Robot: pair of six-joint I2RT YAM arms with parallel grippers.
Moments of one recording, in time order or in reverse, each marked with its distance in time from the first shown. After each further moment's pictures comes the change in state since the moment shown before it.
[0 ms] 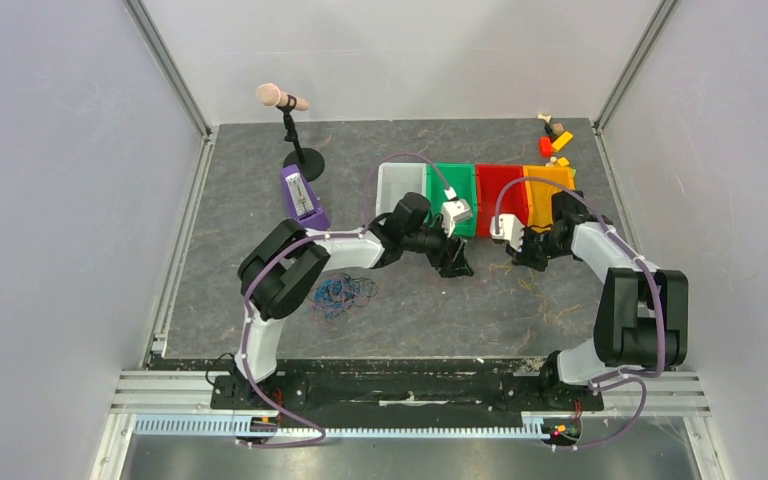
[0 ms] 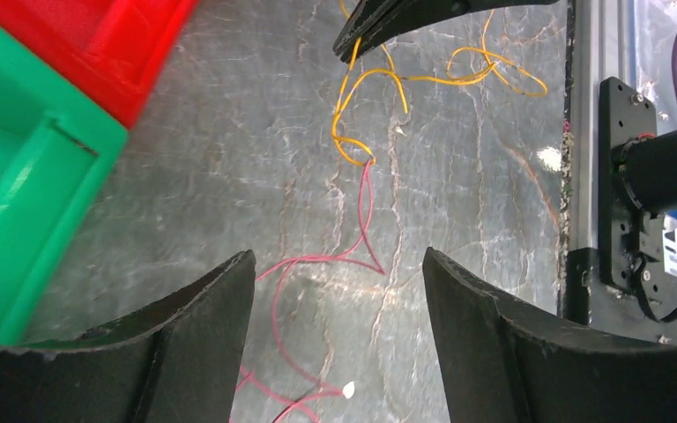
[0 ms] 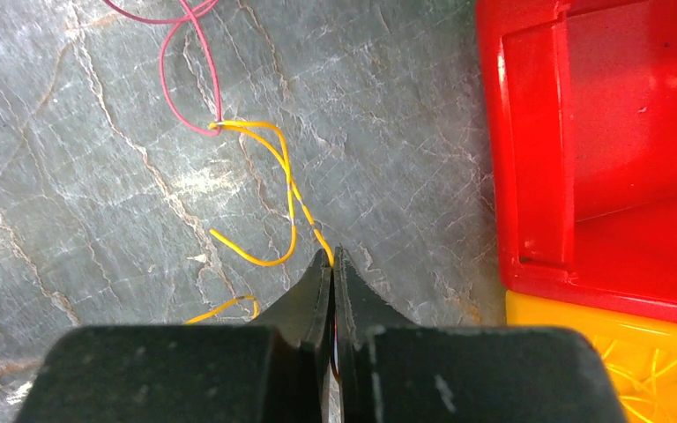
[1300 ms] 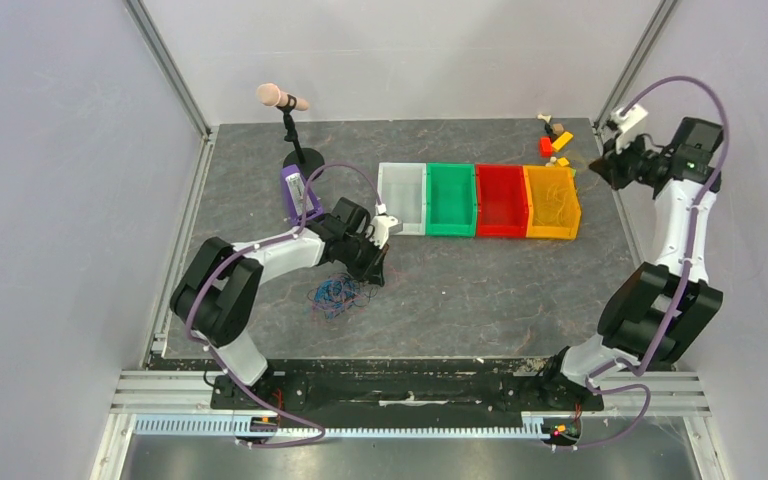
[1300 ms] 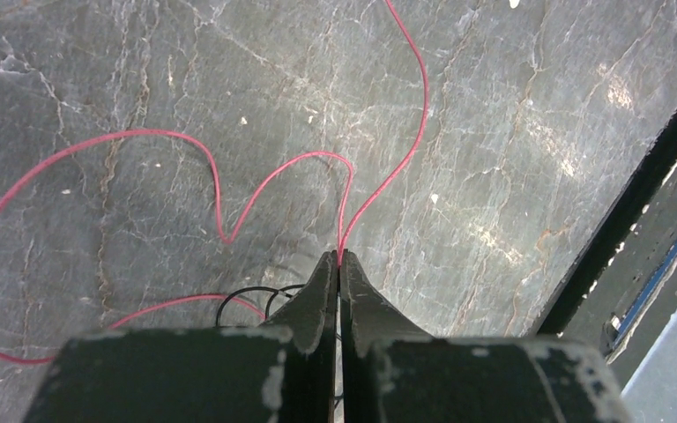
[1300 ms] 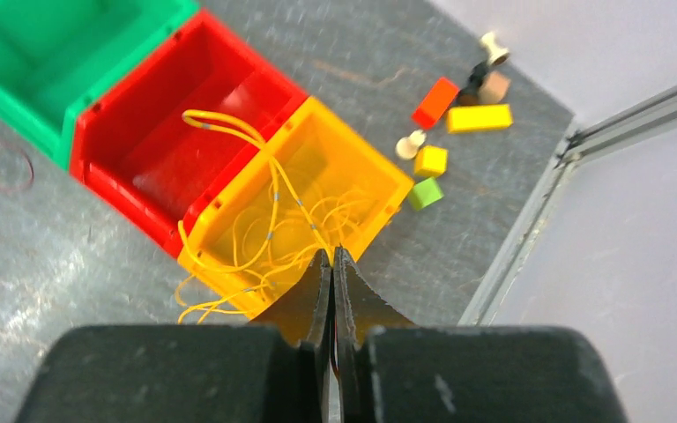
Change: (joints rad) left arm 0.228 -0.323 -0.268 -0.616 -0.129 0.168; right arm -0.401 0.063 0.588 -0.029 -0.240 0.462
